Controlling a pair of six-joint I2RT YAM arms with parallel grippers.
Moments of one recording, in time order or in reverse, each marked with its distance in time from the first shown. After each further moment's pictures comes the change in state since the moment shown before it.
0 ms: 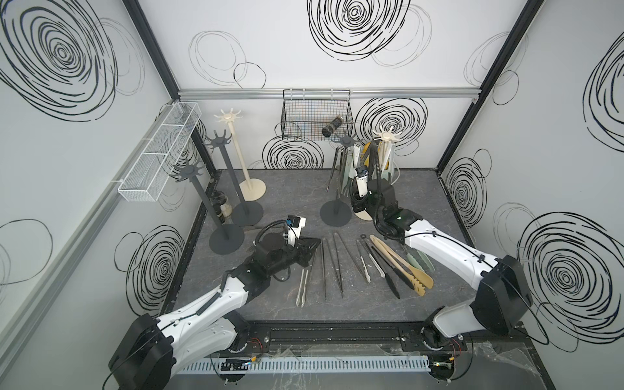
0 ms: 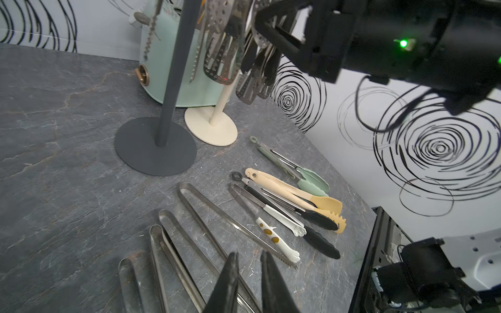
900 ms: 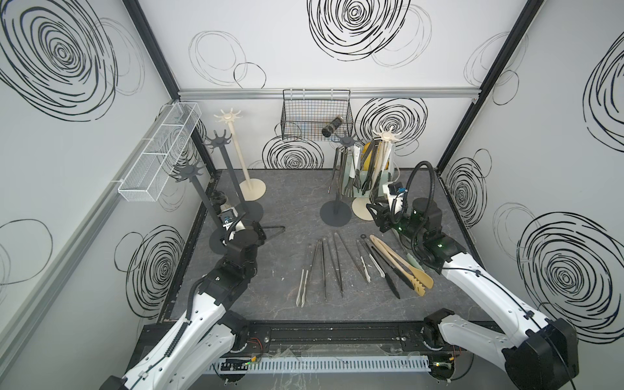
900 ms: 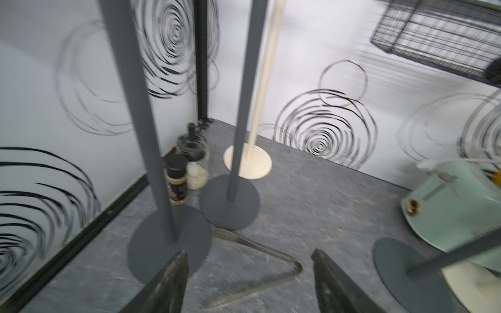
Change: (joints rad) left arm 0.263 -0.282 0.122 -0.436 -0.937 0.034; right arm -0.188 -0.386 -0.320 0.069 -0.531 0.059
